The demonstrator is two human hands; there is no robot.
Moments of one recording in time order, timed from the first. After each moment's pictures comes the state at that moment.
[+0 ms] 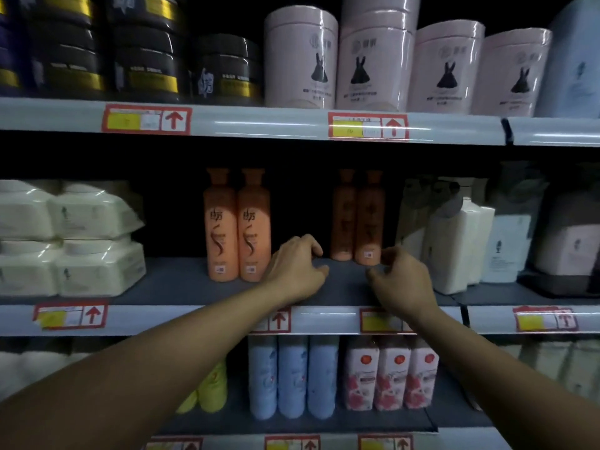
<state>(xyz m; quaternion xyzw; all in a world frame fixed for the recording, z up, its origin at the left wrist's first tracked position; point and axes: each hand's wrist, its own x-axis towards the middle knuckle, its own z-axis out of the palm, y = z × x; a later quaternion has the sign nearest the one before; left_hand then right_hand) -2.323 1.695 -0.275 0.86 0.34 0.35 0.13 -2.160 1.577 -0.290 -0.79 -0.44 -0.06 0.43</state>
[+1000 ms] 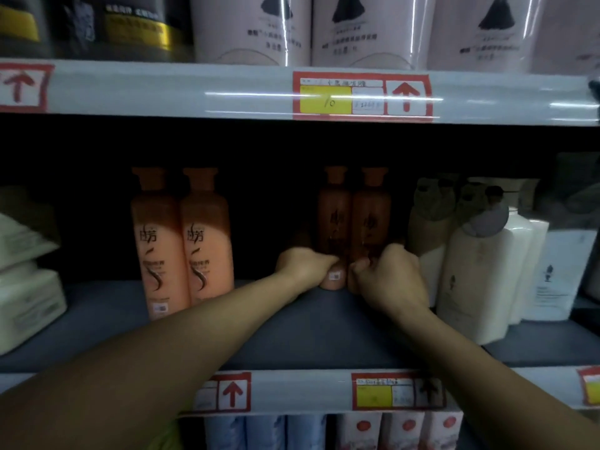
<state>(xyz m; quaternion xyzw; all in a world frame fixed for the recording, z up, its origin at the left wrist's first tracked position) -2.202 1.788 -0.280 0.76 0.40 0.35 0.37 -2.096 1.671 -0.277 -0.81 -0.39 -0.04 0.43</state>
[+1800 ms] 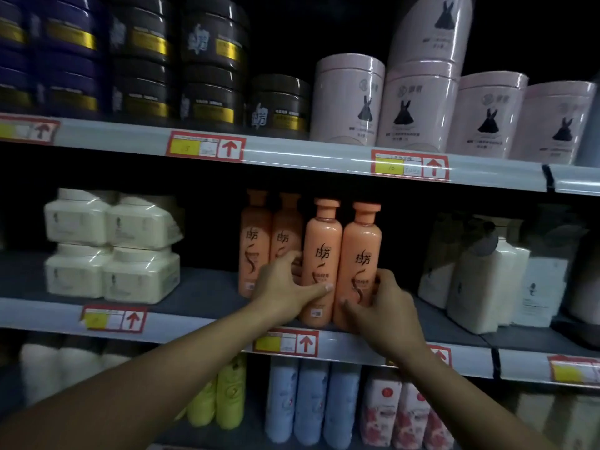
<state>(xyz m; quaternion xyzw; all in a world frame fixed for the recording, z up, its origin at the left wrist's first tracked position) -2.379 1.707 -0.277 0.76 0.34 0.46 0.30 -2.231 1.585 -0.278 -0.74 -0.49 -0.01 0.46</state>
